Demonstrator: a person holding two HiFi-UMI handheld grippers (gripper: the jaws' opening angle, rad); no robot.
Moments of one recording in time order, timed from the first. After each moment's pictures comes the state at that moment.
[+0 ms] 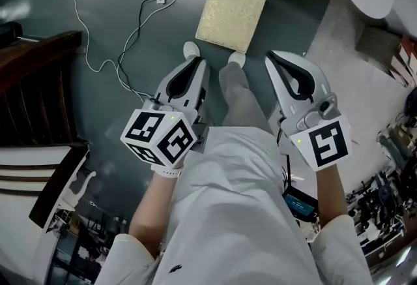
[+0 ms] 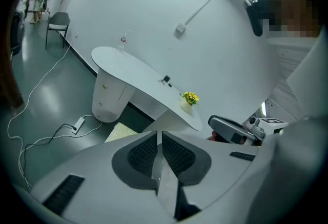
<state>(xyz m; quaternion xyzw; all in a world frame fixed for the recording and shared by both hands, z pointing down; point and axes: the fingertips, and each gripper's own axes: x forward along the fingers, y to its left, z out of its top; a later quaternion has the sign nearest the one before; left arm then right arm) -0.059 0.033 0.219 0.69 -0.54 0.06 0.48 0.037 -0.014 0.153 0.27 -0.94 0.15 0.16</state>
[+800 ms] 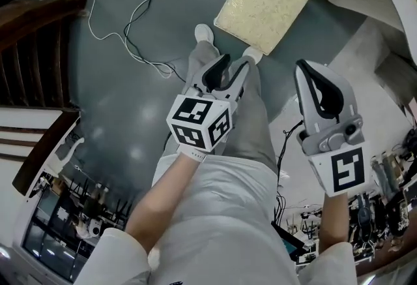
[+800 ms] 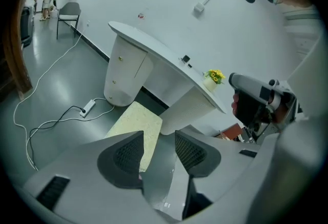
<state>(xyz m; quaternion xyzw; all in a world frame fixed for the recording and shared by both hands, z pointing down) -0.039 0.052 0.407 0.63 -0.56 0.10 0.52 0.018 -0.031 0.268 0.21 -0.95 0.17 0.18</state>
